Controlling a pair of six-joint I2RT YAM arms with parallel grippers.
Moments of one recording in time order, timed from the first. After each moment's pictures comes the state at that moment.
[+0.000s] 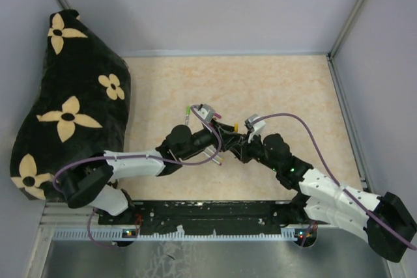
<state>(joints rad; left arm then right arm) -1.00 1.48 0.63 0.93 0.08 -0.44 0.78 0.85 0.34 0.22 -0.06 0.31</state>
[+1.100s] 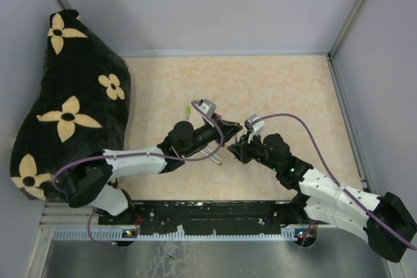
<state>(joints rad) -1.00 1.49 0.69 0.87 0.01 -0.45 0.78 0.85 0.34 0.22 -0.08 0.30</state>
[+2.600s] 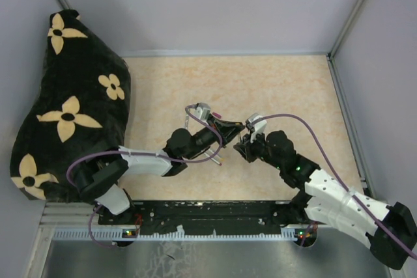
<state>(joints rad) -1.02 1.60 0.63 1.19 0.01 -0.56 0.75 0.77 0.41 0.02 -0.06 0.16</state>
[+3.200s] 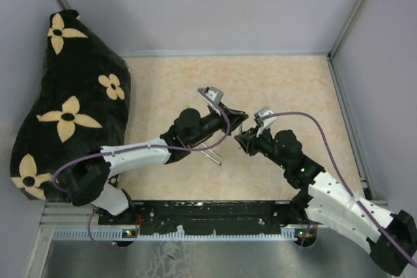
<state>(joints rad) -0.99 1.52 0.87 0.74 -0.01 -0.43 0.72 0.72 0.41 0.10 -0.05 0.20</state>
